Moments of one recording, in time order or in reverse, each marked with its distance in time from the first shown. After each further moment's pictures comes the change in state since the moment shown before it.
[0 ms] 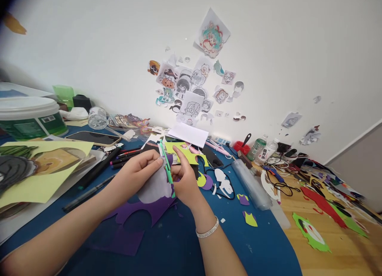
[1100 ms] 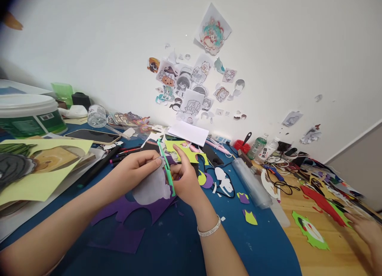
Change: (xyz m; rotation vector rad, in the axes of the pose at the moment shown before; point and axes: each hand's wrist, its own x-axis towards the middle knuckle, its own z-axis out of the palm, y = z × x) left_hand 0.001 0.001 -0.011 0.125 -0.128 0.016; right_hand 0.002 0.007 -0.004 -0.041 -0.010 -0.034
